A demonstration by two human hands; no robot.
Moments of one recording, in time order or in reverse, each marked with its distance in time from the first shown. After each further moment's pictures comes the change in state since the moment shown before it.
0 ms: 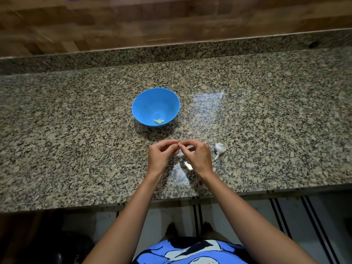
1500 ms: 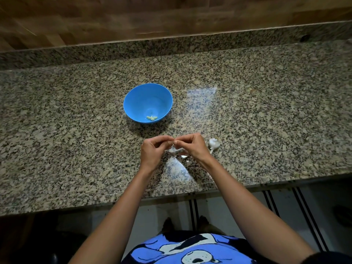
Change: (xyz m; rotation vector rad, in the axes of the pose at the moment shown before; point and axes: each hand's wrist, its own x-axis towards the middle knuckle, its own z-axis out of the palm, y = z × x) left_hand 0.011 -0.004 -0.006 0.261 -0.075 0.174; right_hand 0.014 -0.011 -0.023 0.439 -0.294 0.261
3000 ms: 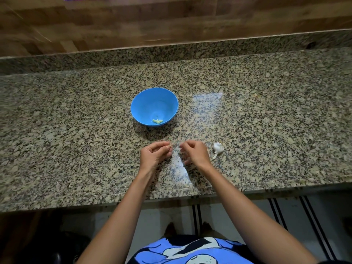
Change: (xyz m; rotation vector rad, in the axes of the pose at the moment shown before) left_hand -0.010 0.004 -0.012 -0.420 0.124 -0.360; right_hand -0.004 0.008 0.013 -0.075 0.133 0.101
